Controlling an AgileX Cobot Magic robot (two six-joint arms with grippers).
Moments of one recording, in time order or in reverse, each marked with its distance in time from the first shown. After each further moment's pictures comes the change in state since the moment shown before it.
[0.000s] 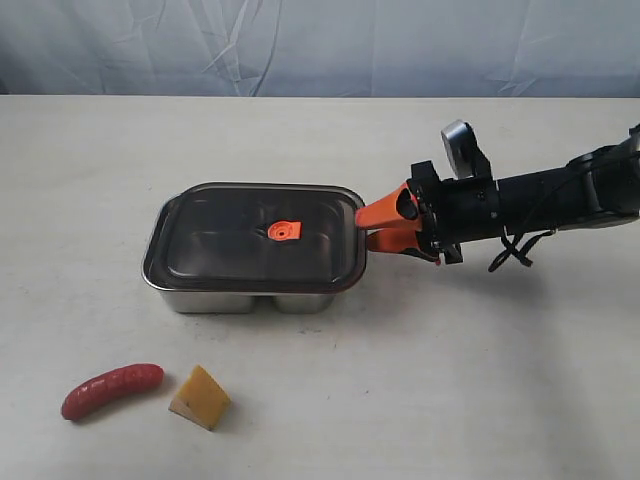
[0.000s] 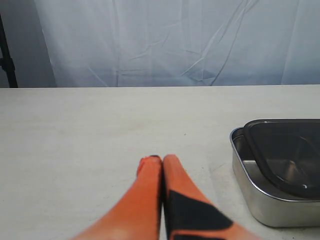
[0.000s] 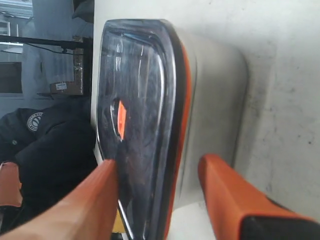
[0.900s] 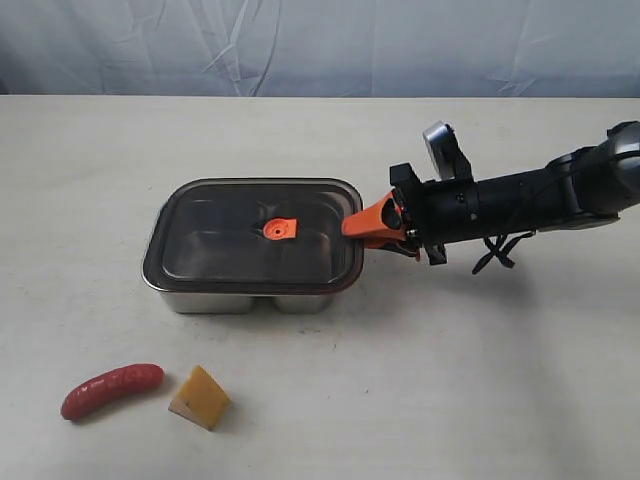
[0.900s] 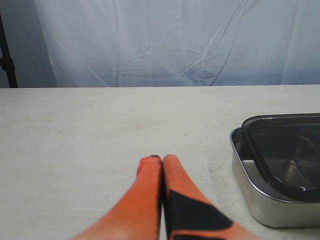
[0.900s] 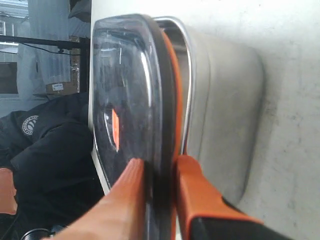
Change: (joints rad) left arm 0.000 0.000 0.000 0.000 0.000 0.000; right arm 0.060 0.000 -0.002 0.045 -0.042 -0.002
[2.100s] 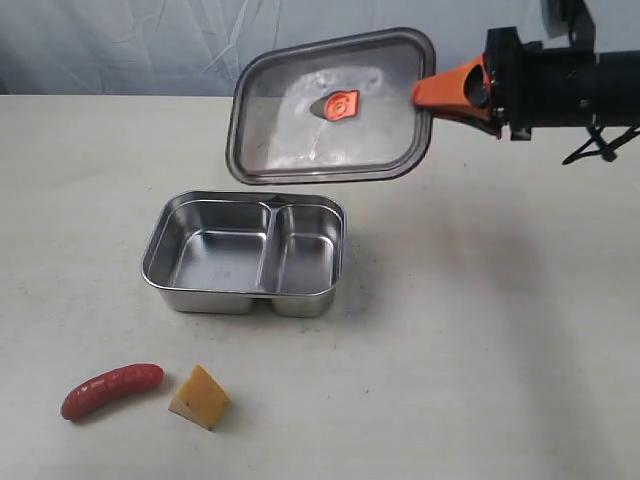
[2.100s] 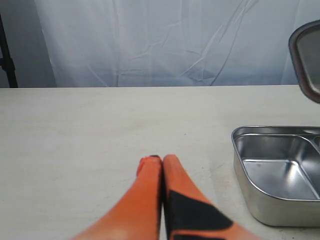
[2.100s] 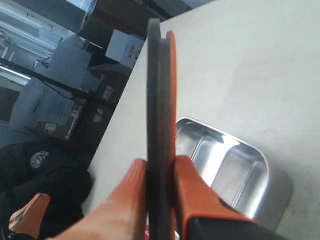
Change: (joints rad) left arm 0.000 0.000 0.000 0.000 0.000 0.000; right arm -0.176 -0.408 0.002 -0.035 0.002 0.001
